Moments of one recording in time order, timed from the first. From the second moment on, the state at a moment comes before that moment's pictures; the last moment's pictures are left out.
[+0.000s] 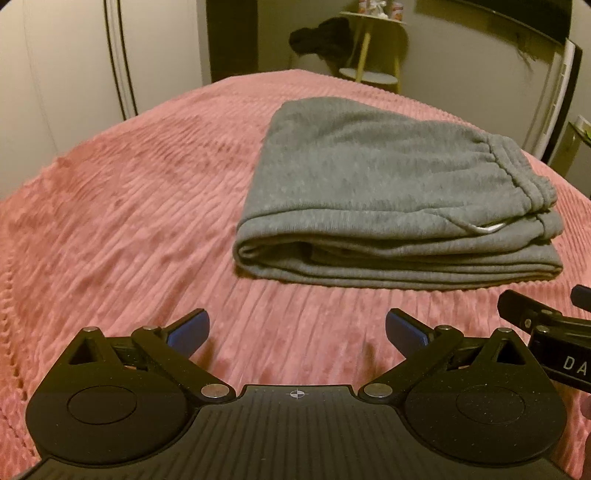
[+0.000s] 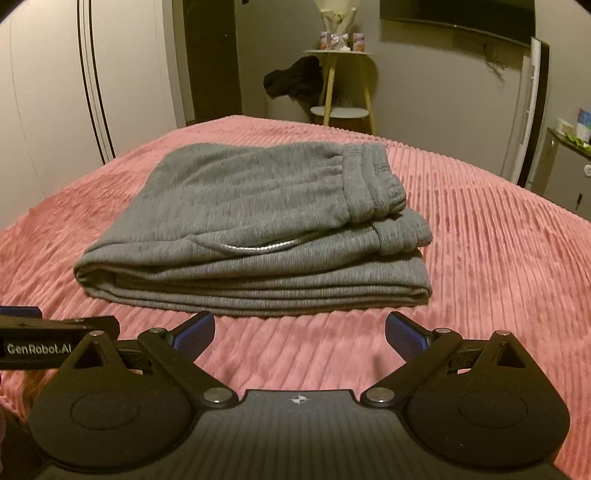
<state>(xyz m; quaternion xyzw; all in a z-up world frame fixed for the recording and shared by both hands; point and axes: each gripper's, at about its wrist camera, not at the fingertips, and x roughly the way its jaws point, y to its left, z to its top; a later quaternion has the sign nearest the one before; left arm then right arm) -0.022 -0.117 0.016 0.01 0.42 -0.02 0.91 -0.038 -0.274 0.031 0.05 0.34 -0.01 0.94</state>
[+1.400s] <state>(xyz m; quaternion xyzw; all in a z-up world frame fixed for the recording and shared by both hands) -0.025 -0.131 0.011 0.02 0.42 -0.05 0.91 -0.048 -0.278 0.023 0.03 0.35 -0.01 0.94</state>
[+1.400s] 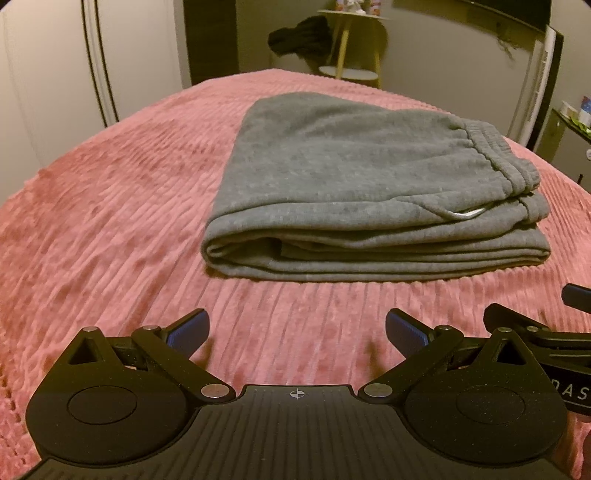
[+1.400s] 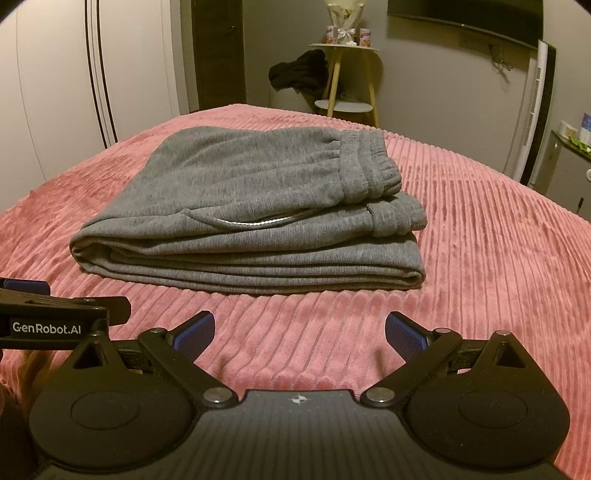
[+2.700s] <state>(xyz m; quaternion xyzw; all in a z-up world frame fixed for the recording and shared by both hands) -0.028 -0.136 0.010 0.04 0.42 -0.06 0.91 -0.048 -0.284 0.023 0.04 0.35 -0.02 0.93</state>
